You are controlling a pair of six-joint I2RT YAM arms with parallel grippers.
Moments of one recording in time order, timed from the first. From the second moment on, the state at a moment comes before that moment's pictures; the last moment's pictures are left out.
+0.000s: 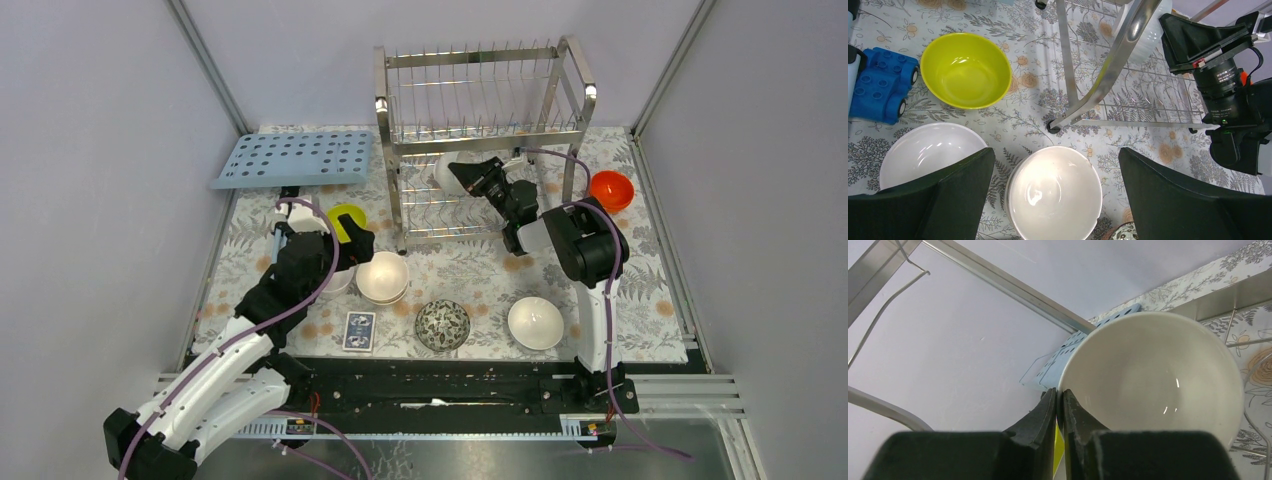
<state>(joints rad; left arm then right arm) -0.56 0.75 0.64 -0.26 -0.32 -0.61 0.37 2.18 1.04 1.34 -0.27 1.06</state>
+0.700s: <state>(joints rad) -0.56 0.72 0.64 -0.26 -0.32 -0.61 0.37 2.13 0.95 1.38 -0.29 1.20</state>
